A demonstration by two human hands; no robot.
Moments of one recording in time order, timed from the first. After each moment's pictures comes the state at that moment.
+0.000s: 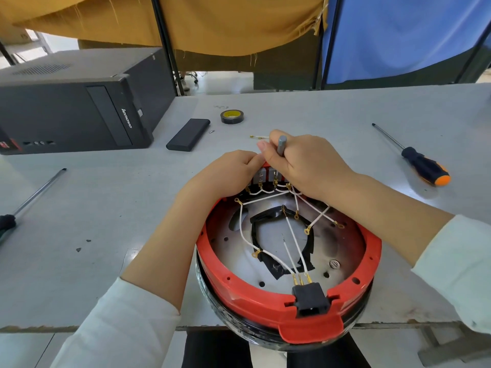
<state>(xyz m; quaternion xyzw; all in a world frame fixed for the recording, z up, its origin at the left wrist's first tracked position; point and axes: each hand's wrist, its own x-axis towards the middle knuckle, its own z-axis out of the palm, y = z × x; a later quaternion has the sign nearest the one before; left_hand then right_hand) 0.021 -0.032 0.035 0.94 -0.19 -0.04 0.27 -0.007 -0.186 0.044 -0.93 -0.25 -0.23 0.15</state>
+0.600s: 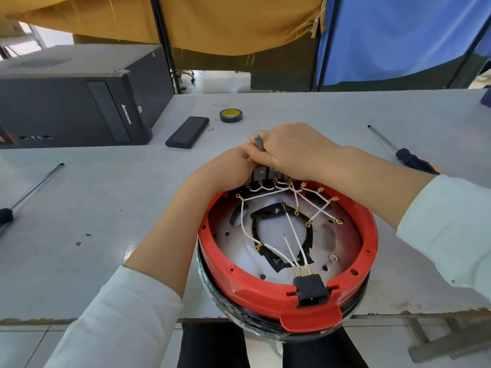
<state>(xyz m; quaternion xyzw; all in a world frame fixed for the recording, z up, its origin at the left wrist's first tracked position) 0.020 -0.032 0.039 0.92 -0.13 -0.08 0.37 0.019 -0.176 0.058 -0.93 -0.32 -0.17 0.02</state>
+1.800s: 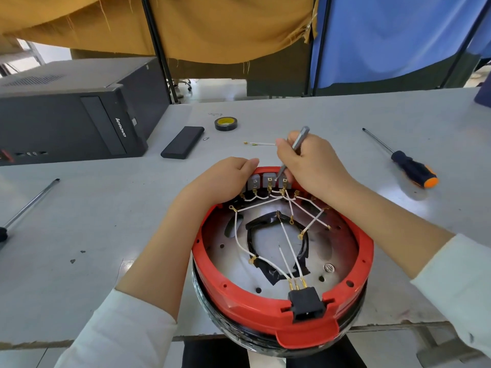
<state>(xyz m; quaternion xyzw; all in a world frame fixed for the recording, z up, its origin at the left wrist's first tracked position) 0.021 -0.031 0.035 0.94 -0.16 -0.04 0.30 -0.002 -0.199 0.036 -0.90 -0.11 -0.20 0.37</state>
